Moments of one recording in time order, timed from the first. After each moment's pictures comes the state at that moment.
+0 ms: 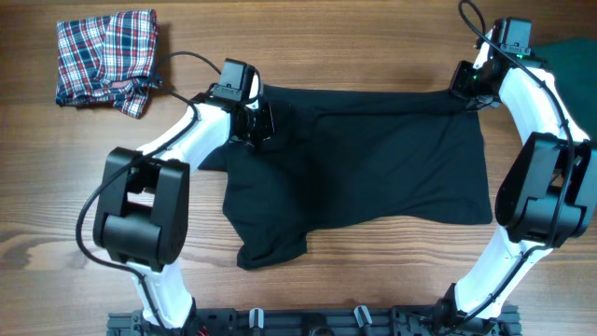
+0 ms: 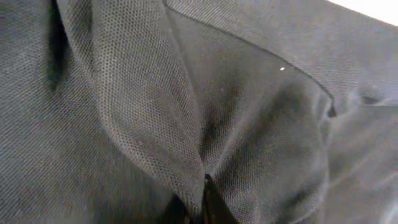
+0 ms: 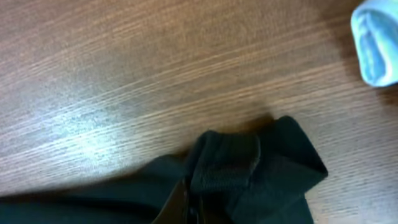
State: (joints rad) left arm -0.28 1.97 1.26 -0.46 0.25 -0.43; right arm -0.19 2.07 1.56 -0.65 -0.07 0.18
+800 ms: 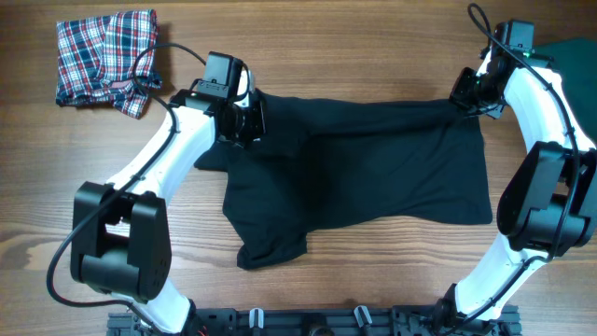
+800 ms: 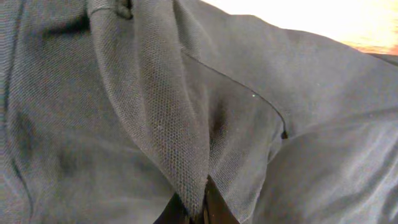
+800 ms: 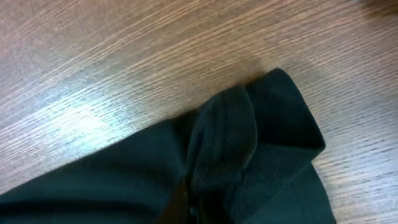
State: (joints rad) left arm -0.26 1.81 1.26 -0.63 0.25 -0.38; right arm -0.19 2.02 1.56 -0.82 -0.06 0.27
